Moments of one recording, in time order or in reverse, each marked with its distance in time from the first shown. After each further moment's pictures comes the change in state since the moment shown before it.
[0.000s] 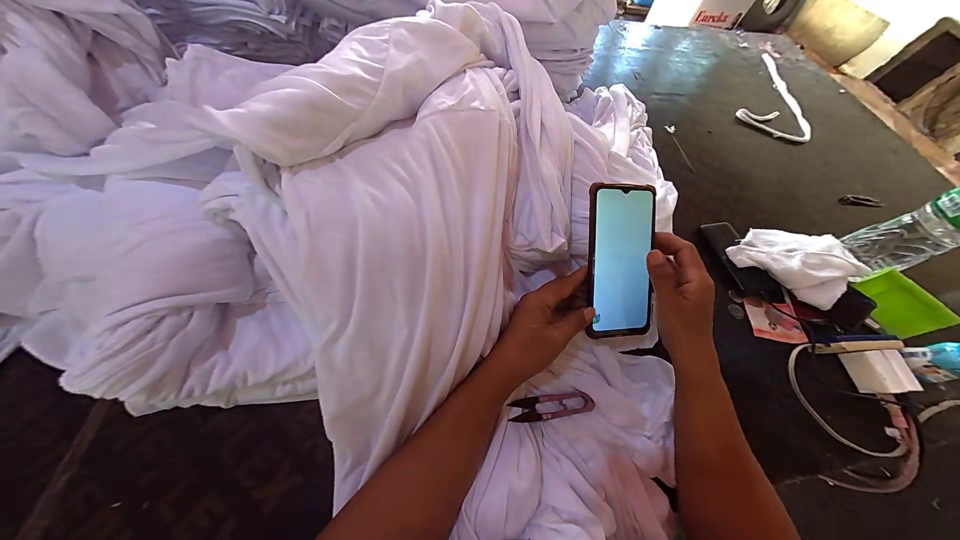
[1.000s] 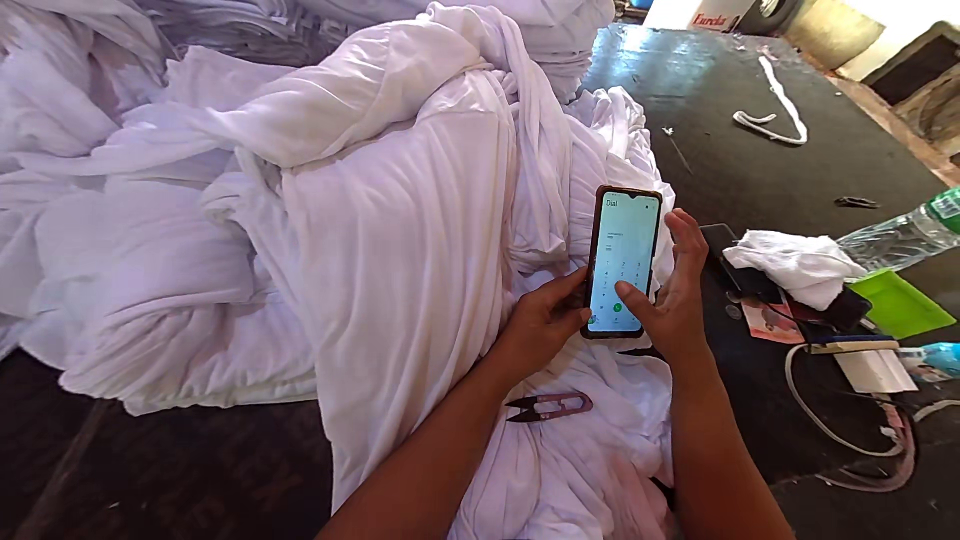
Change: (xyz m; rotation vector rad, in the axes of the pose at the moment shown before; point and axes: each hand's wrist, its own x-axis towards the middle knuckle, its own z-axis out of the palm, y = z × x) left_hand 0.001 -0.003 -0.002 0.001 -0.021 0.017; right_hand 0.001 0.012 -0.001 -0.031 -0.087 -0.270
